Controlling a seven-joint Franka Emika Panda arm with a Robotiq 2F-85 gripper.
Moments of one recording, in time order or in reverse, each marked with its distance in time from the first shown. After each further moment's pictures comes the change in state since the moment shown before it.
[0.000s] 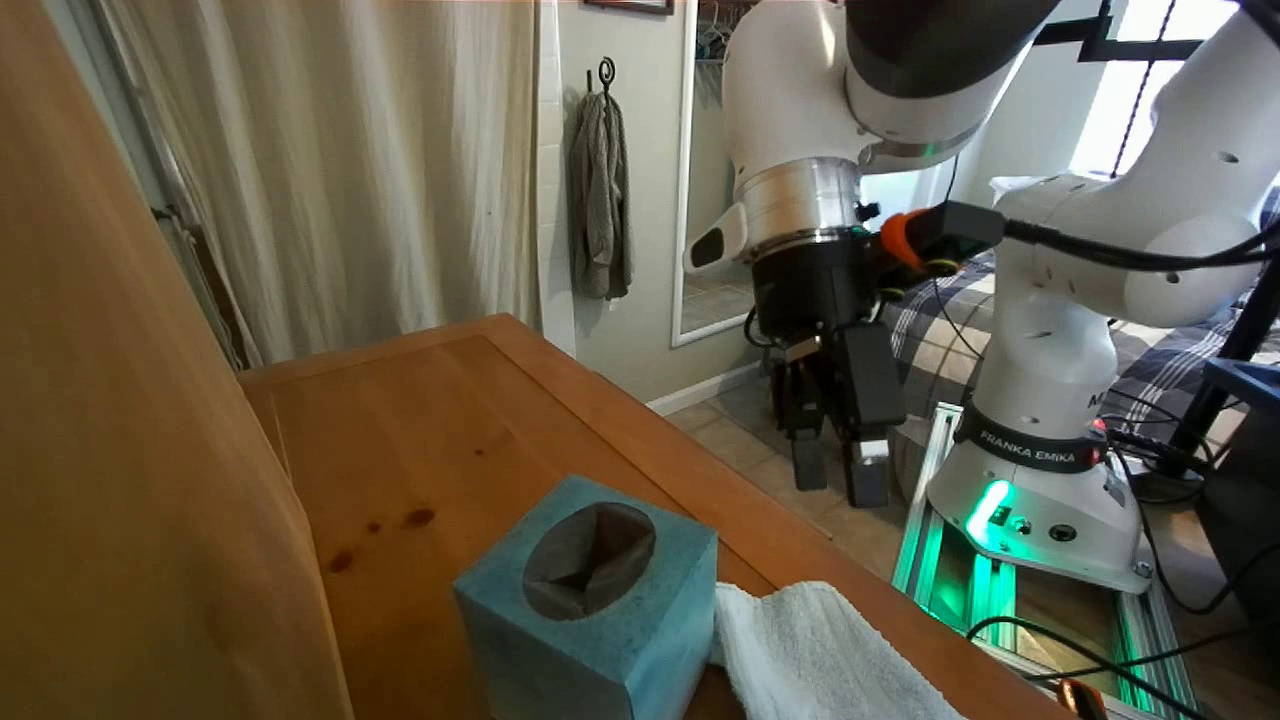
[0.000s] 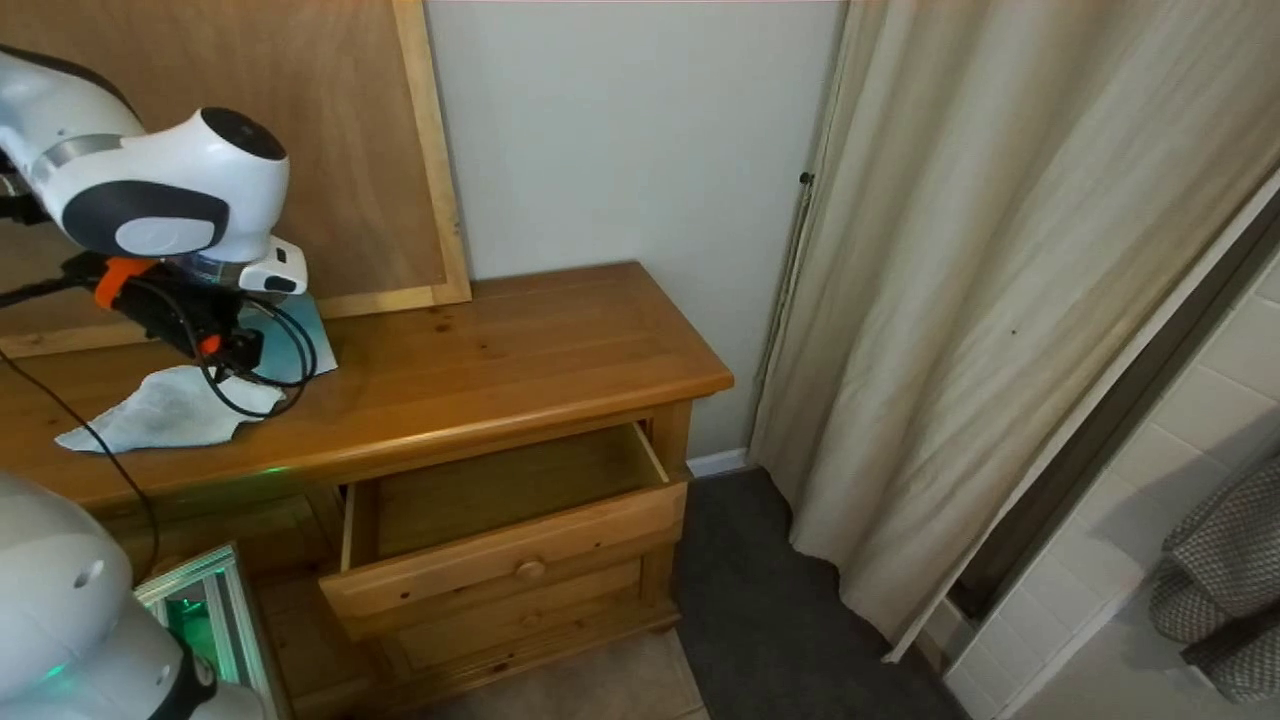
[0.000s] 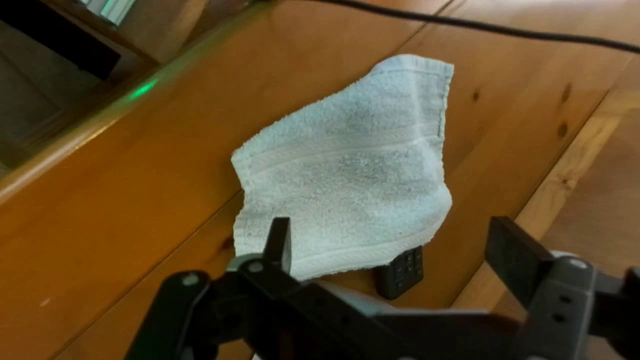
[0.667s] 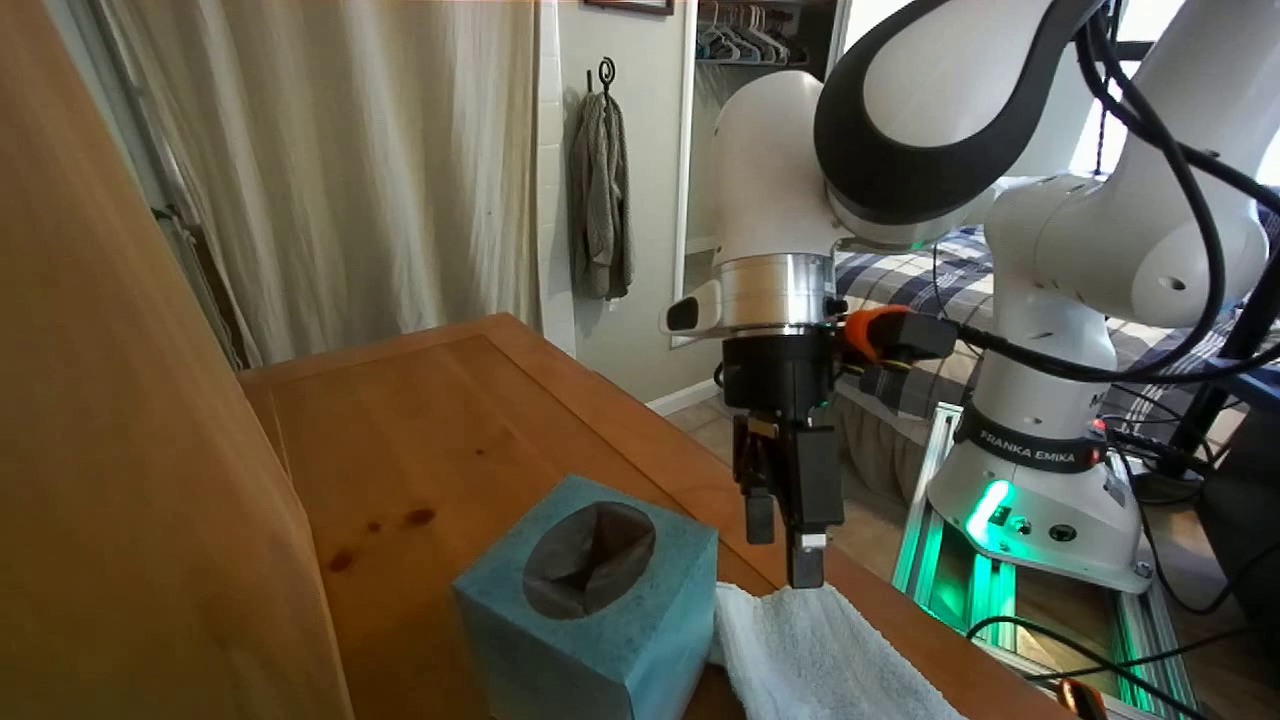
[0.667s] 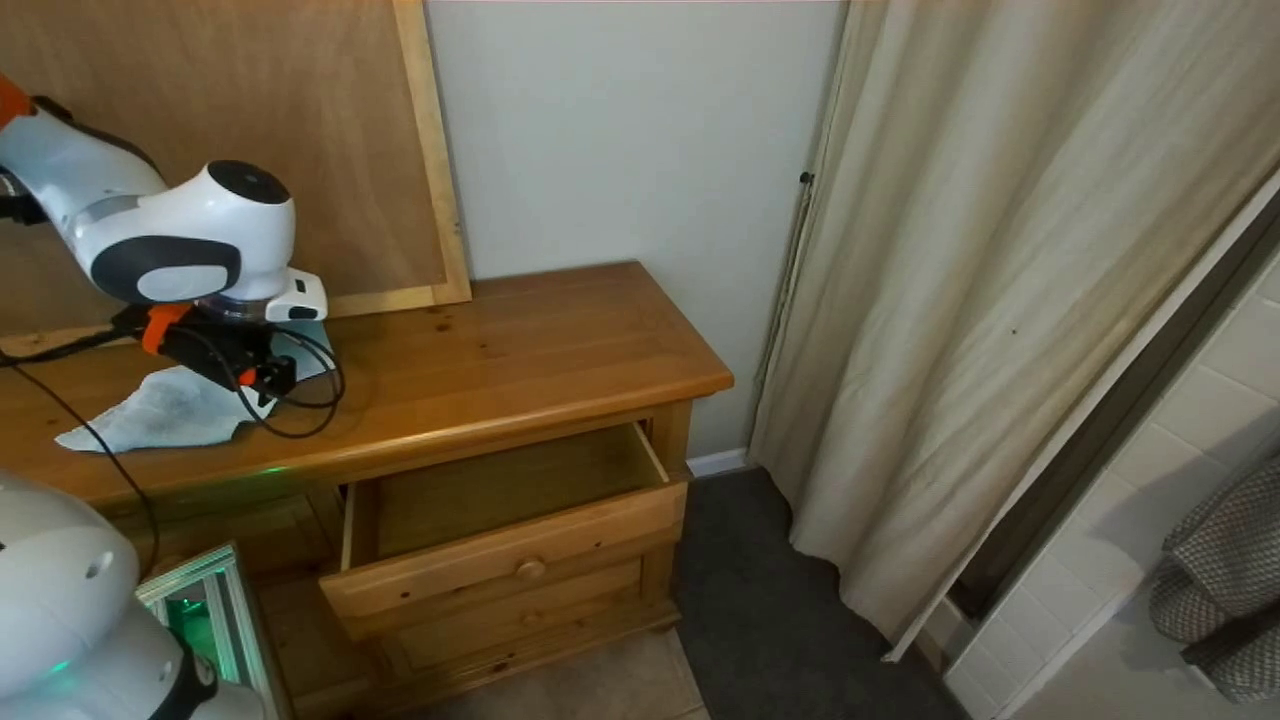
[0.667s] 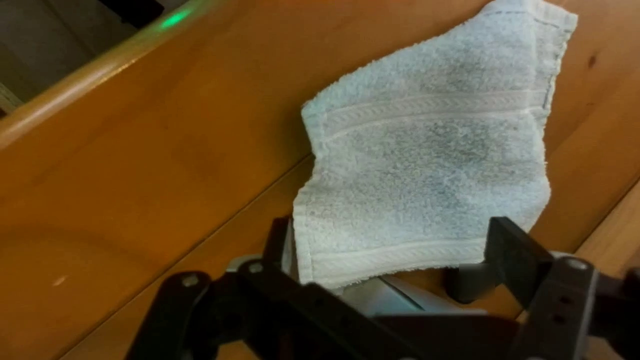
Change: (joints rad) arm 0.044 0.213 0.054 0.000 0.026 0.312 -0.094
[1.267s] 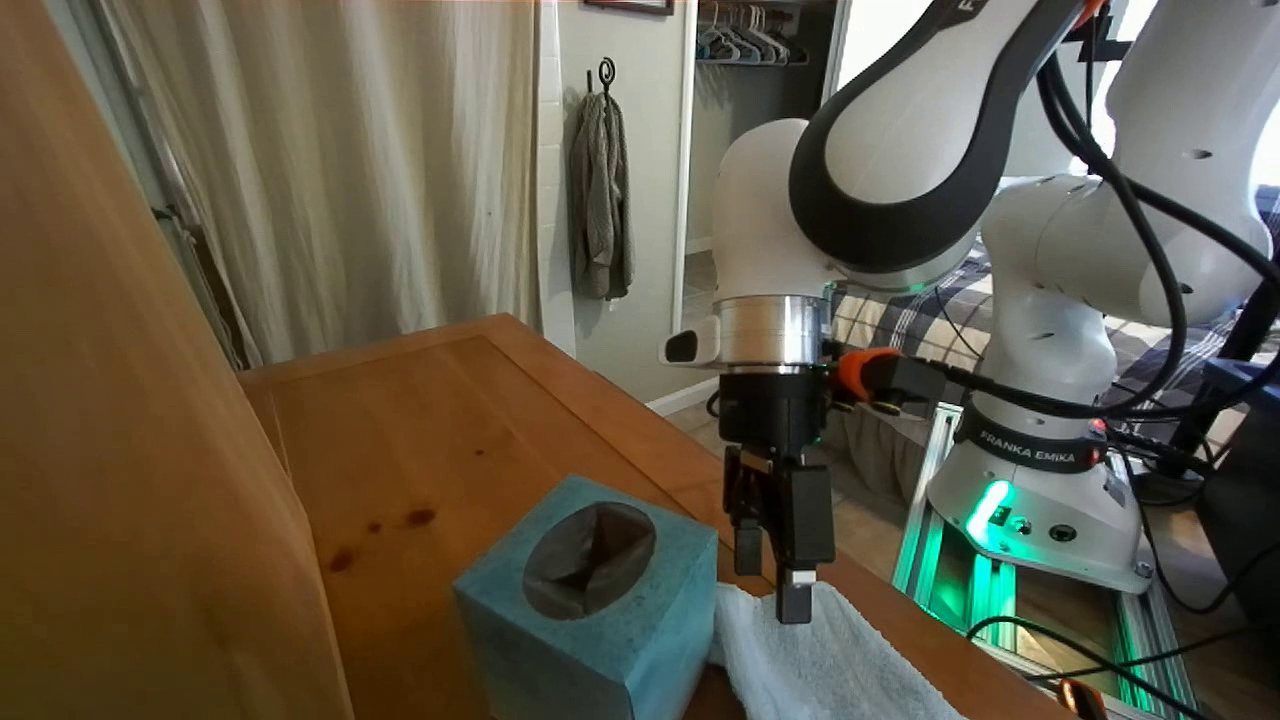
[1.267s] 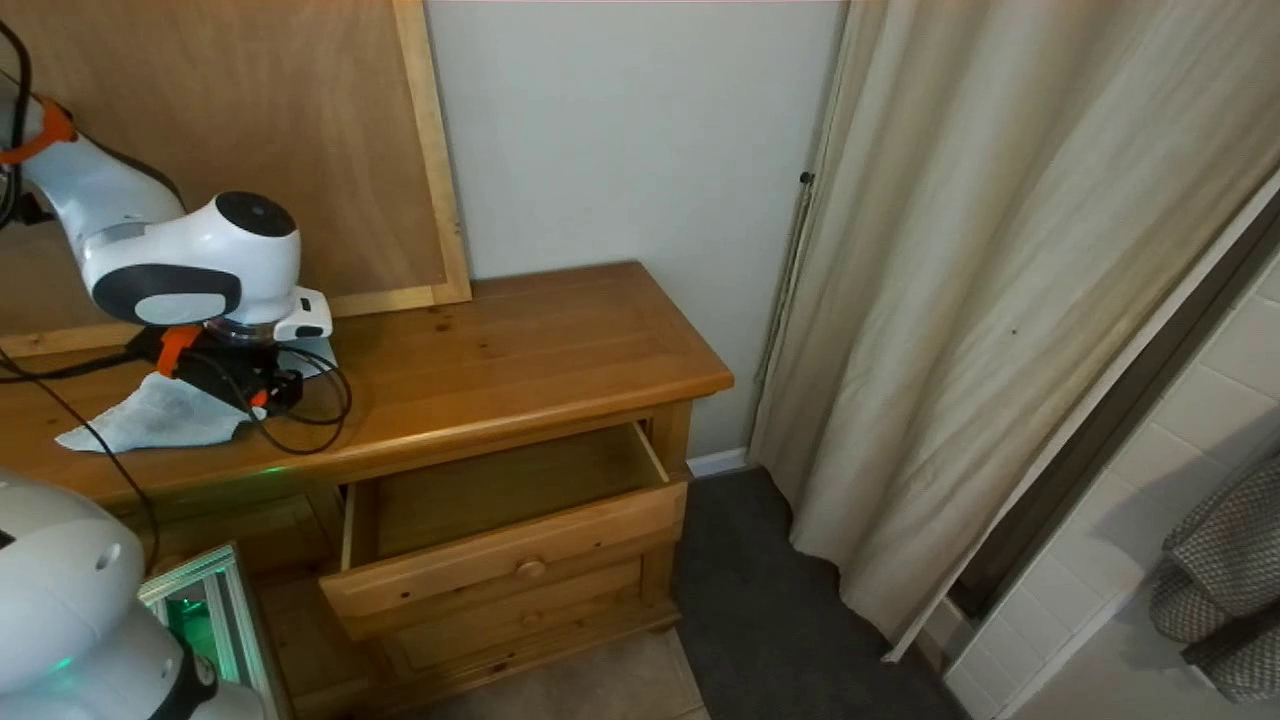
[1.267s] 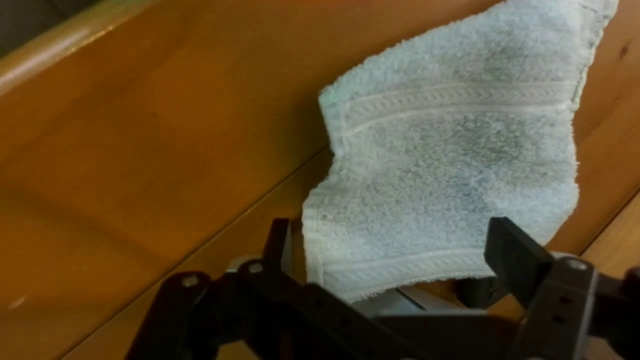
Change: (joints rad) arm 0.043 0.104 -0.002 0.000 0.142 0.129 -0.162
